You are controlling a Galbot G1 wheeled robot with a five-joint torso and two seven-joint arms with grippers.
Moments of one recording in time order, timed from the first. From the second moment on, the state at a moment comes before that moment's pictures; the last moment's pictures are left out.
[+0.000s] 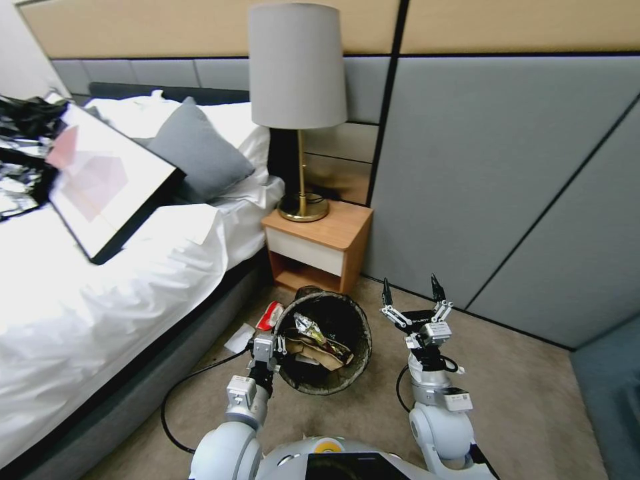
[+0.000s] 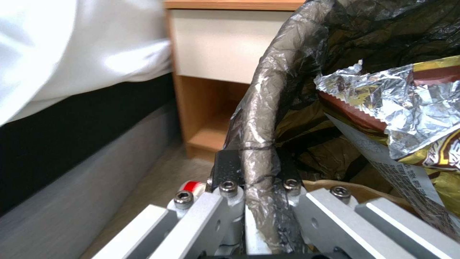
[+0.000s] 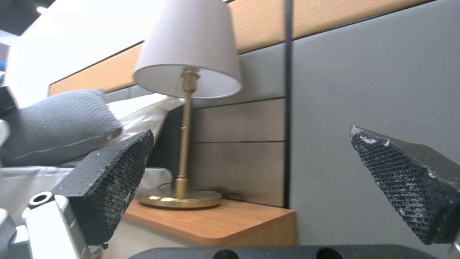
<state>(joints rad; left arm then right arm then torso) 1.75 -1.46 -0.33 -2.31 0.03 0.23 -0.04 -1.64 1.49 0.47 2.17 -0.04 0.56 0.02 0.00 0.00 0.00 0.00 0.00</state>
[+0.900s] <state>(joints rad) 1.75 -1.45 -0.33 -2.32 0.02 0.22 -0.04 -1.63 1.49 0.47 2.17 -0.03 0.55 0.02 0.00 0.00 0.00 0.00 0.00</state>
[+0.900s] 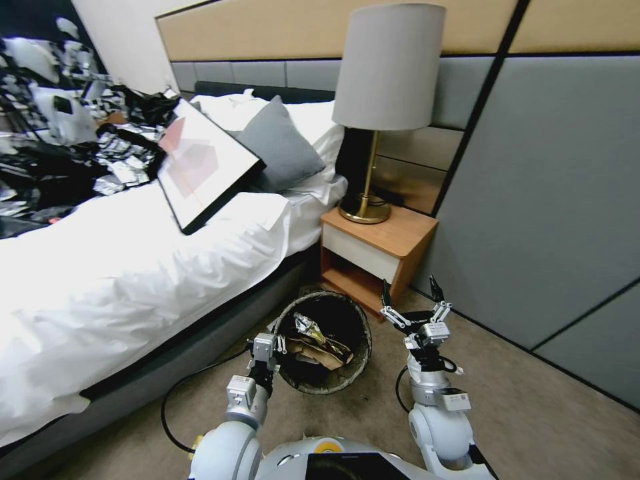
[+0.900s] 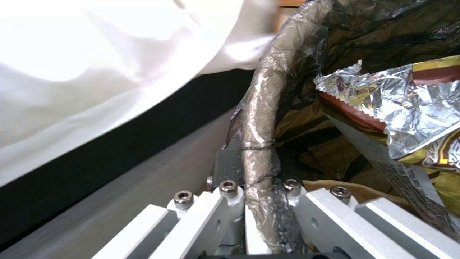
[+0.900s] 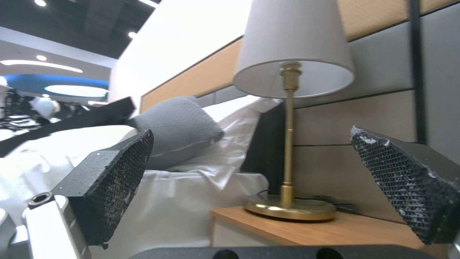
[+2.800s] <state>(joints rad) 1.75 -1.46 -0.33 -2.31 0.03 0.21 -0.05 -1.60 1.49 0.49 2.14 -0.01 0.58 -0.01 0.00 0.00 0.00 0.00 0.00</state>
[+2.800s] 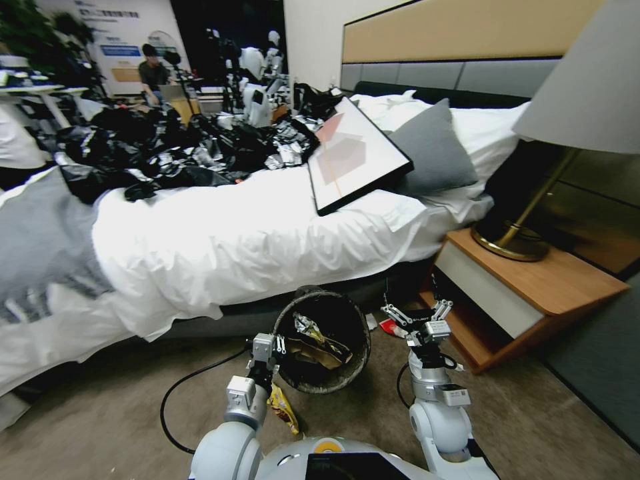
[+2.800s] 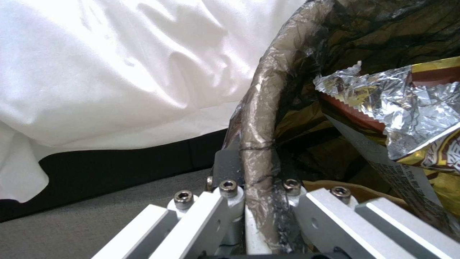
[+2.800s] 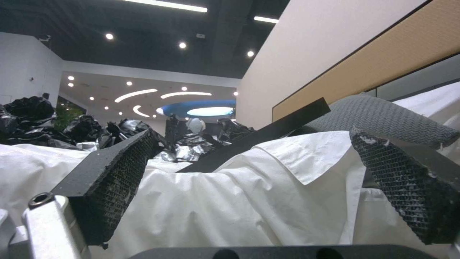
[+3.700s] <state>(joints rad) 1.75 -1.46 -0.34 -2.30 0.03 0.18 -0.05 -1.56 1.49 0.49 2.12 -0.04 0.54 0.03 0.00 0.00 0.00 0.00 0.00</state>
